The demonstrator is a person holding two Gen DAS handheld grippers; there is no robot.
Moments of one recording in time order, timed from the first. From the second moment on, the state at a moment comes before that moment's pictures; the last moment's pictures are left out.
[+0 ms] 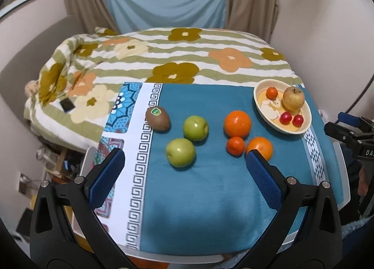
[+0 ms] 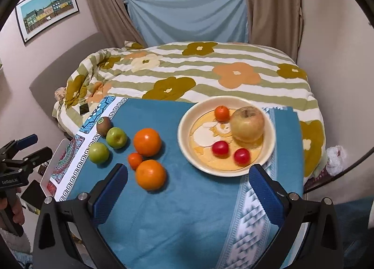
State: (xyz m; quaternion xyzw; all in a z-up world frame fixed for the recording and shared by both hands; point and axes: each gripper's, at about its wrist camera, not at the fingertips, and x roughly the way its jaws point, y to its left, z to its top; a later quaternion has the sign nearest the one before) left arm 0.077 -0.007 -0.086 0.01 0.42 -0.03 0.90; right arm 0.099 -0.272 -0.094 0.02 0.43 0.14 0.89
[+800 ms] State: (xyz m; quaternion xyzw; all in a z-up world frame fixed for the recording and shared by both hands) left arm 0.154 0.026 -0.184 0.11 0.47 -0.25 0.84; right arm 0.100 -0.185 -0.176 0.03 0.47 0.01 0.88
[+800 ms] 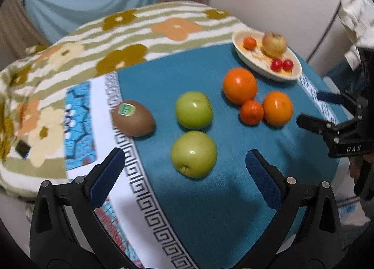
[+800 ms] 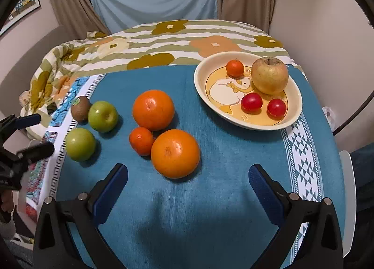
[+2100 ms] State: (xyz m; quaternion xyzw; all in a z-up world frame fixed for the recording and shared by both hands) left arm 0.155 0.014 -0.235 0.14 0.50 -0.24 0.82; right arm 0.132 -0.159 -0.215 -0.07 0.48 0.06 0.87
